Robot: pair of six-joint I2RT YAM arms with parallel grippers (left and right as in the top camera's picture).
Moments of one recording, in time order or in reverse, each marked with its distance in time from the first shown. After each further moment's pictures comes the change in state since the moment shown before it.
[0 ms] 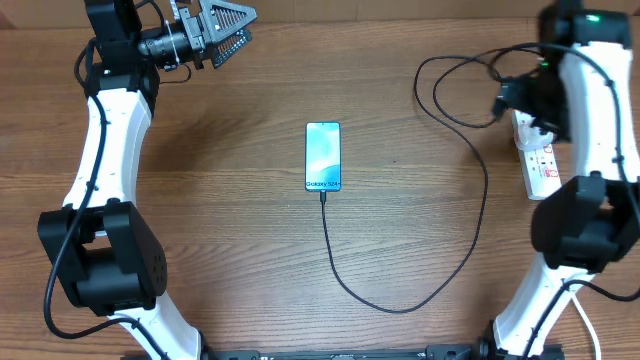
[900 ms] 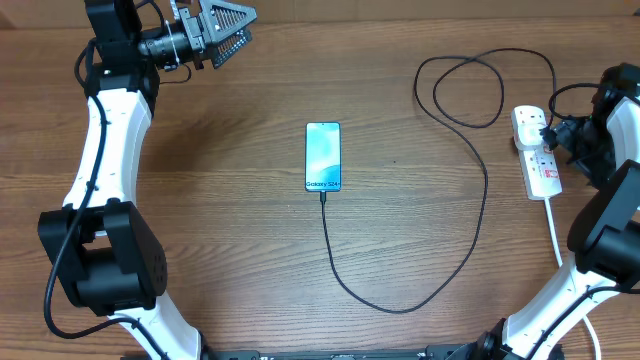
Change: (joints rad) left arm 0.000 0.000 0.000 0.000 0.000 0.000; right arm -0.273 0.000 -0.452 0.551 0.041 0.110
